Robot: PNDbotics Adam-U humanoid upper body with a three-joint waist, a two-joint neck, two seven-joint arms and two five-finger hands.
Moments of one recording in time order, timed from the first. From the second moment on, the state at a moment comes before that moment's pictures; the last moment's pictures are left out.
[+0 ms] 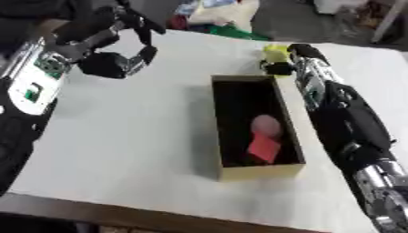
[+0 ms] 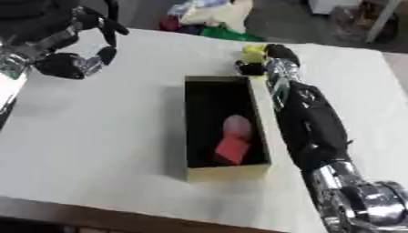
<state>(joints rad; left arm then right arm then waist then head) -0.96 0.41 -0.25 -1.21 -0.55 -0.58 -0.32 -1.08 -0.17 -0.23 -0.64 1.31 0.36 0.18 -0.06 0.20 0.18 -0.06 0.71</state>
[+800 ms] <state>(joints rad) -0.97 0.41 -0.25 -1.21 -0.55 -0.58 -0.32 -1.06 -0.17 -0.25 -0.62 1.23 0.42 0.01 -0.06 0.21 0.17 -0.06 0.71</state>
